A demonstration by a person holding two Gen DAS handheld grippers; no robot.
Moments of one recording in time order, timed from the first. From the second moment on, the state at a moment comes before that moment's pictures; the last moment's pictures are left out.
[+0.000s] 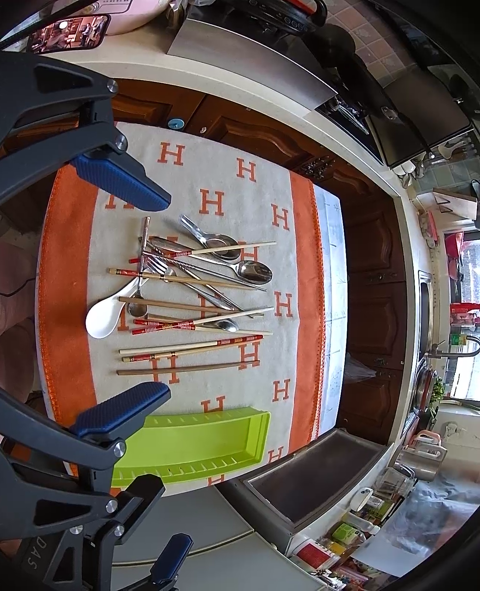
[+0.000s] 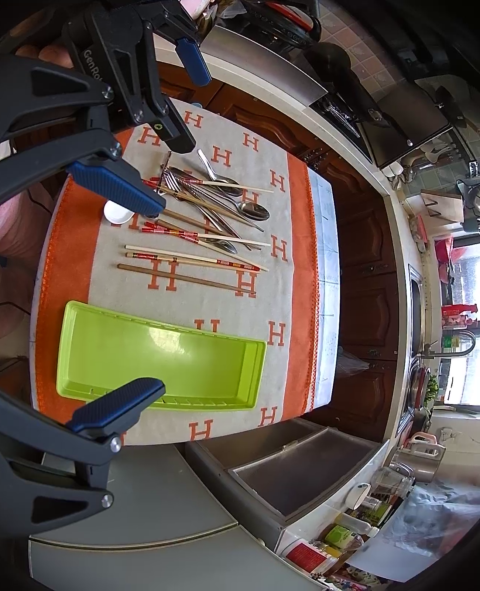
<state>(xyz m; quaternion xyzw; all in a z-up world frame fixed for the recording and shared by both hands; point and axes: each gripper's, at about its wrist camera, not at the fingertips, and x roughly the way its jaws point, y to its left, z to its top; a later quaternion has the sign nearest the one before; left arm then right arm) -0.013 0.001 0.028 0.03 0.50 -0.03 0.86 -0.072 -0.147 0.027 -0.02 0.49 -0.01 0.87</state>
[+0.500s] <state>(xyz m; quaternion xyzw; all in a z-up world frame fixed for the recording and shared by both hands) -0.009 0.000 0.032 0.03 0.50 -0.04 0.87 -0.069 -0.142 0.032 -0.02 0.48 -0.01 0.87</state>
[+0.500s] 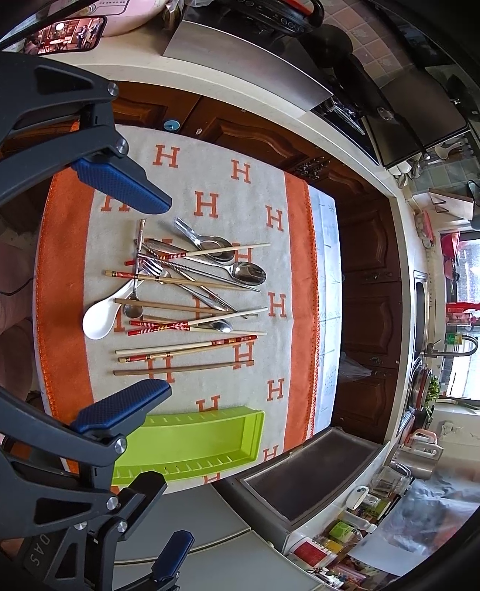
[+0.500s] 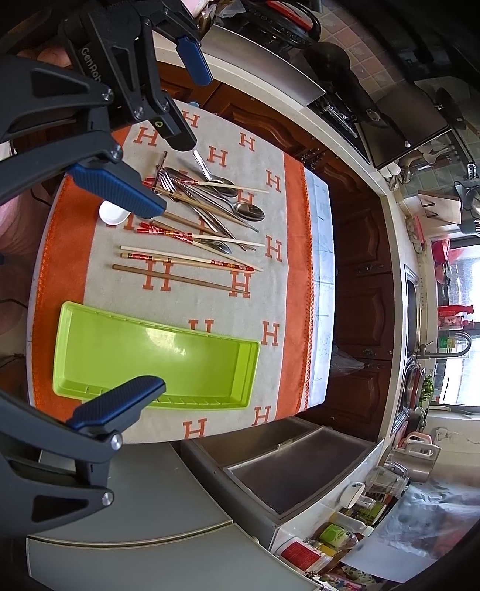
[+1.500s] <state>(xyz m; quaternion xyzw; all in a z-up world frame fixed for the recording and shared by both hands) 0.021 0.018 0.056 0.05 0.48 -0.07 0.87 -0.054 -0.125 0.045 -0.02 0.47 -0.01 0.88</state>
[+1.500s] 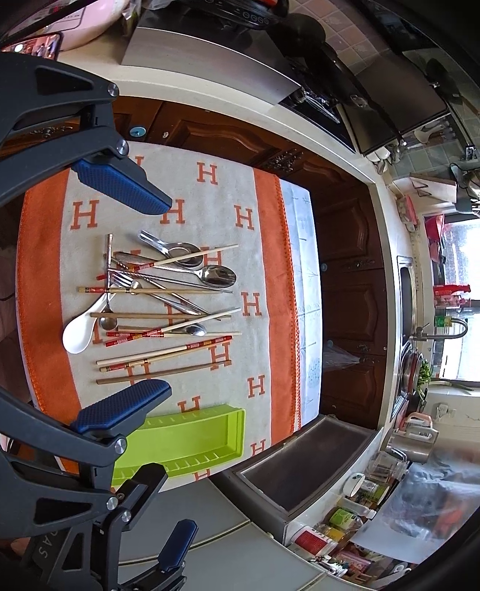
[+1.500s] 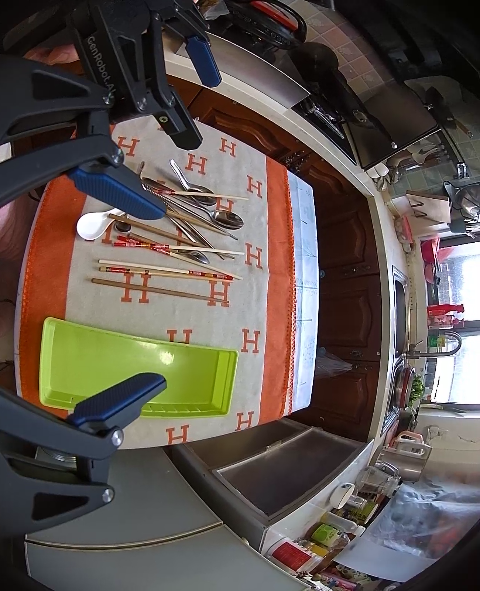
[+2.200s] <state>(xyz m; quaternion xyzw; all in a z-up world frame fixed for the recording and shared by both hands) 0.094 0.067 -0.041 0.03 0.56 -0.15 0.81 0.036 -0.113 -0.068 0.07 0.58 0.00 0.81</state>
